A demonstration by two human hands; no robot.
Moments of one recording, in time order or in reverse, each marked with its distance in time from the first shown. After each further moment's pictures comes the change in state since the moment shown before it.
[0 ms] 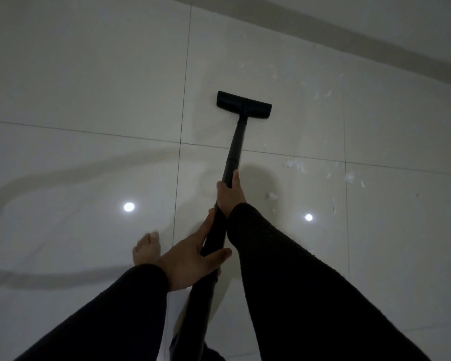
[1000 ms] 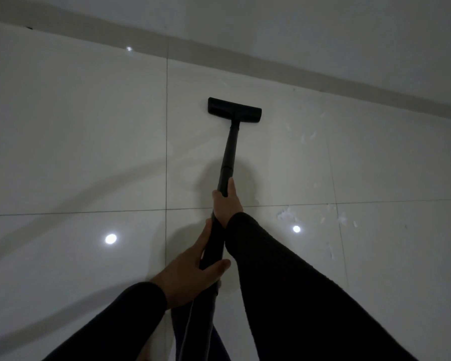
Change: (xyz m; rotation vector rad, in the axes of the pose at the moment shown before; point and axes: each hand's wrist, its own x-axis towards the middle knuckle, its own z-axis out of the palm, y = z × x) left_hand 0.124 0.080 -0.149 -0.115 -0.047 0.094; right_hand 0.117 -0.172 -0.011 -0.023 0.081 -0.053
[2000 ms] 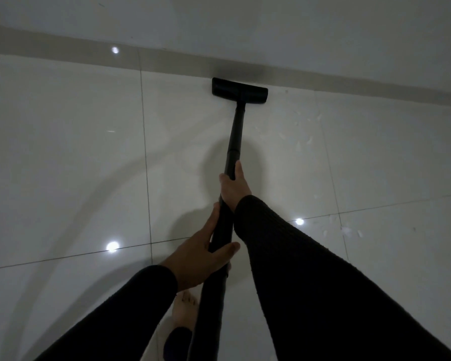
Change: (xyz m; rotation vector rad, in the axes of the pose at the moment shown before) left_hand 0.128 0.076 -0.041 -0.018 -0.036 0.012; right_hand 0.109 -0.081 -0.064 0.029 0.059 -0.027
